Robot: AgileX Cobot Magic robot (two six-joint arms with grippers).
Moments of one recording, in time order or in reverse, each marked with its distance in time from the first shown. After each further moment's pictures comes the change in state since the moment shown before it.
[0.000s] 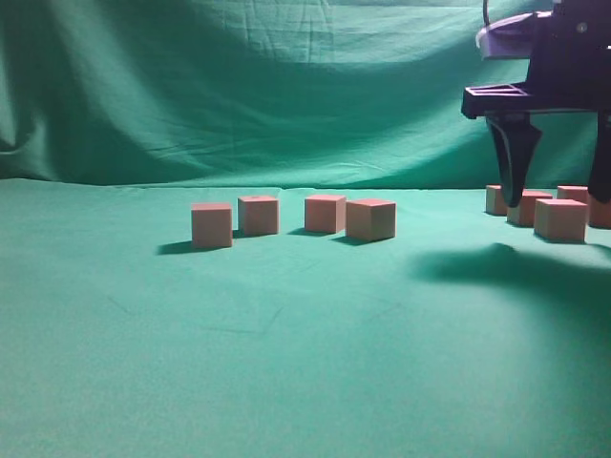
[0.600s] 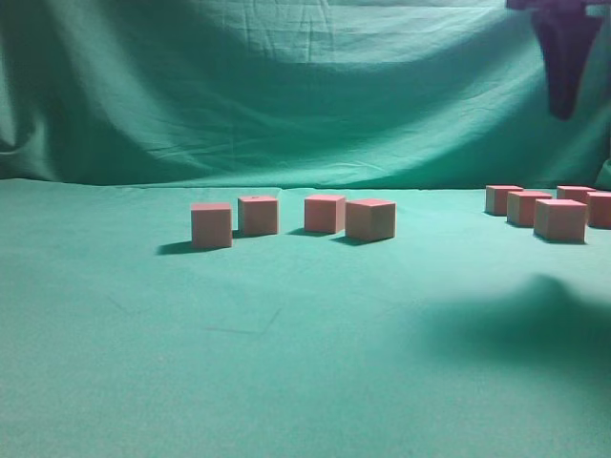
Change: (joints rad) left arm 0.000 0.000 0.000 0.000 0.000 0.000; right arm 0.000 -0.204 0.000 0.018 0.211 -0.034
